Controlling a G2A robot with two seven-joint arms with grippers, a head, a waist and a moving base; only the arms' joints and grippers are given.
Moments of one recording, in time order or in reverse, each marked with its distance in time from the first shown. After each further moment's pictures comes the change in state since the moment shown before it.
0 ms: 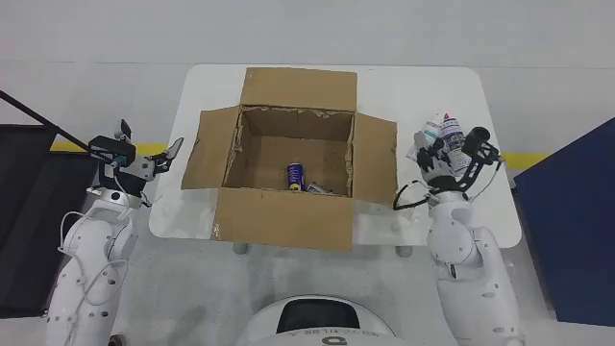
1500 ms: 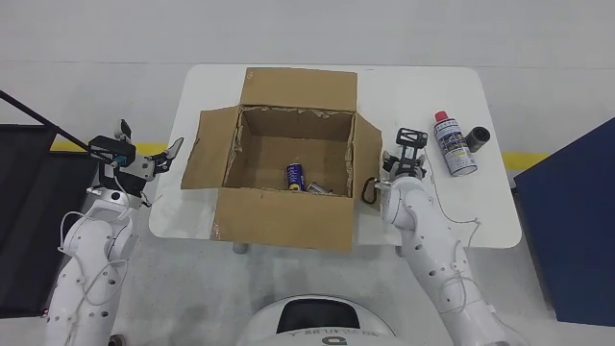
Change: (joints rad) left arm 0.000 0.000 0.000 0.000 0.000 0.000 0.000; right arm 0.385 0.006 -0.310 0.490 -0.619 0.456 0.403
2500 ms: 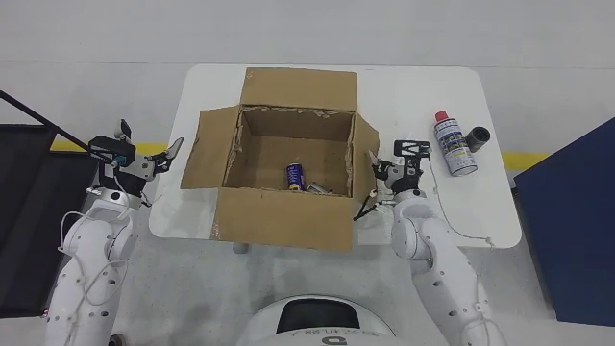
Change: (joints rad) left arm 0.000 0.000 0.000 0.000 0.000 0.000 0.000; right arm -0.193 0.038 0.031 -0.249 0.070 -0.239 -0.261
